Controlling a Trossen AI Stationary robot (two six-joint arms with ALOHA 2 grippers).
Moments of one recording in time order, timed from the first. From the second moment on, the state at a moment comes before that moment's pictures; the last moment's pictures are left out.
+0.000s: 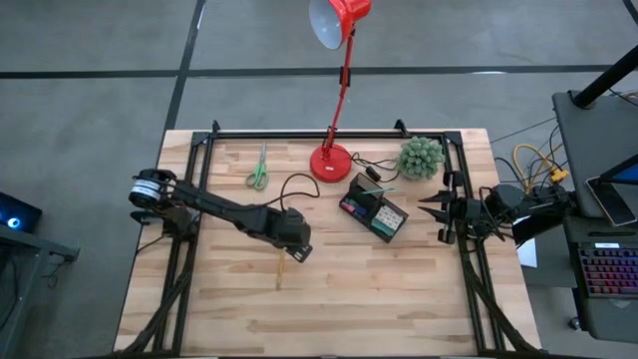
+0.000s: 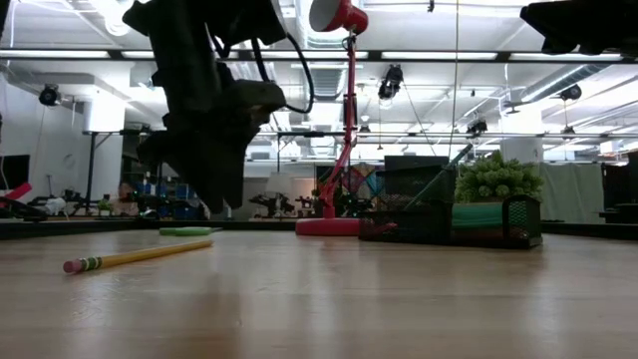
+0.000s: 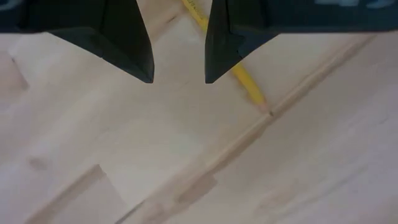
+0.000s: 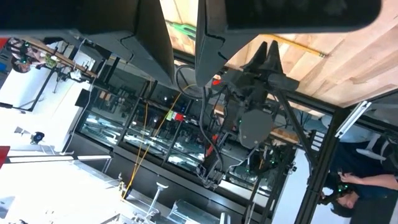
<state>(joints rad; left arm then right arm) -0.18 1.68 1.08 -0.63 -0.15 -1.08 0.25 0.01 0.16 0.06 0.26 -0.48</state>
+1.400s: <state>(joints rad) -0.21 1.74 0.94 -0.53 -0.20 -1.42 0.25 0.01 0.16 0.06 0.26 -0.48</state>
